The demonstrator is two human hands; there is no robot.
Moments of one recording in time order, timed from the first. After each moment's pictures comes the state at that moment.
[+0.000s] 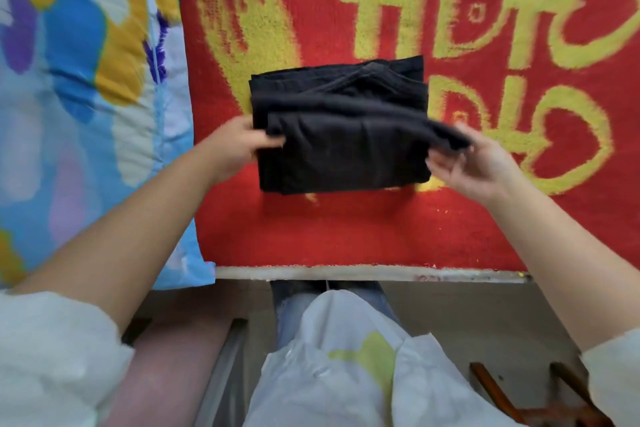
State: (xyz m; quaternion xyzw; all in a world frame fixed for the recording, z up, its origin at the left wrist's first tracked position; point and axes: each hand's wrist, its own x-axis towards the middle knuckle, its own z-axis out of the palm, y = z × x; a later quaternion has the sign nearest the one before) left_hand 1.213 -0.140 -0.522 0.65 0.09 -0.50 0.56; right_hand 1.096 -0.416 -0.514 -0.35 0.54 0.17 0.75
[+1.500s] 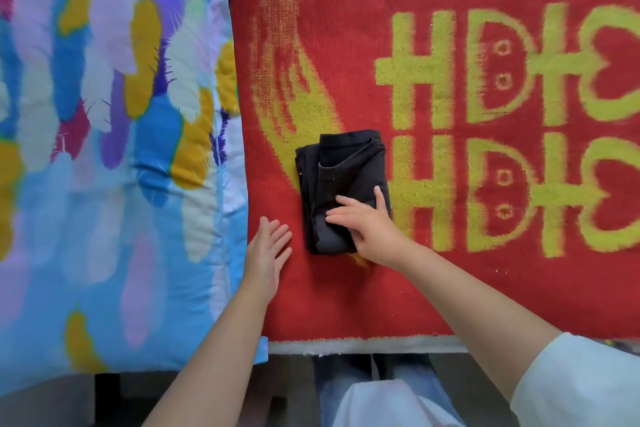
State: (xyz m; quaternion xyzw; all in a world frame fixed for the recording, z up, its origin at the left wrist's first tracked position) left_hand 1.175 -0.096 -0.558 0.61 0.41 -0.32 0.60; right_hand 1.146 -0.267 -0.563 -0.91 -0.05 0.21 0.36
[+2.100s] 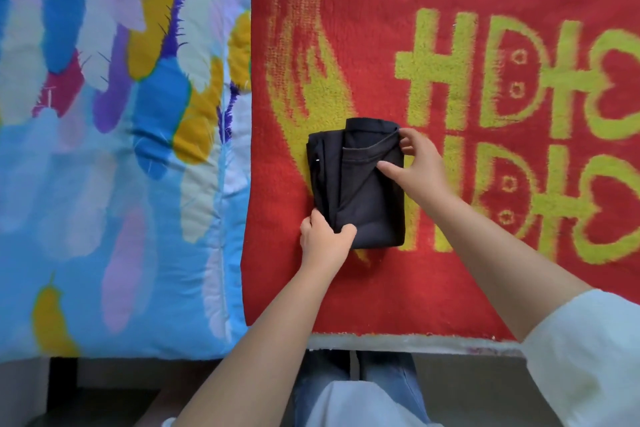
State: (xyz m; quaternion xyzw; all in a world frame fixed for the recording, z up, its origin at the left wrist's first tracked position) left_hand 1.156 -0.145 -0.574 0.83 0.18 -0.41 0.34; right_hand 1.192 -0.307 -0.563 -0.86 0.29 0.10 0.41
